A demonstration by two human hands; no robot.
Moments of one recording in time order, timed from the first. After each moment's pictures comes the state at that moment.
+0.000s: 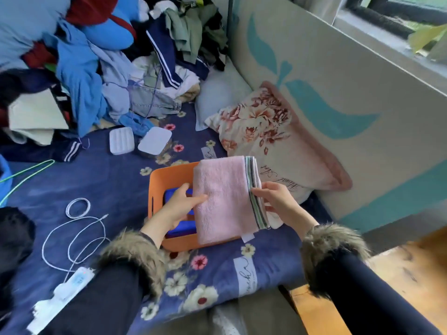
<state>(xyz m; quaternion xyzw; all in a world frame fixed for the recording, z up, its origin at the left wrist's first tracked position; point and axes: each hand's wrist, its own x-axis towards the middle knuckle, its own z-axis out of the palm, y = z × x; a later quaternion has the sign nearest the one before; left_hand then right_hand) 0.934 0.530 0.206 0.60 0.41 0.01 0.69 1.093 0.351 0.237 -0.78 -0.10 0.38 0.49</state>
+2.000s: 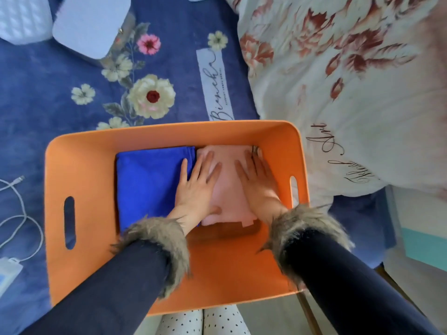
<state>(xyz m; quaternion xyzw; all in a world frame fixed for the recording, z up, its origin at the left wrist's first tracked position) 1.080 0.585 -0.067 0.93 0.21 -0.29 0.10 1.206 0.484 -0.062 -0.80 -0.48 0.31 -0.18</state>
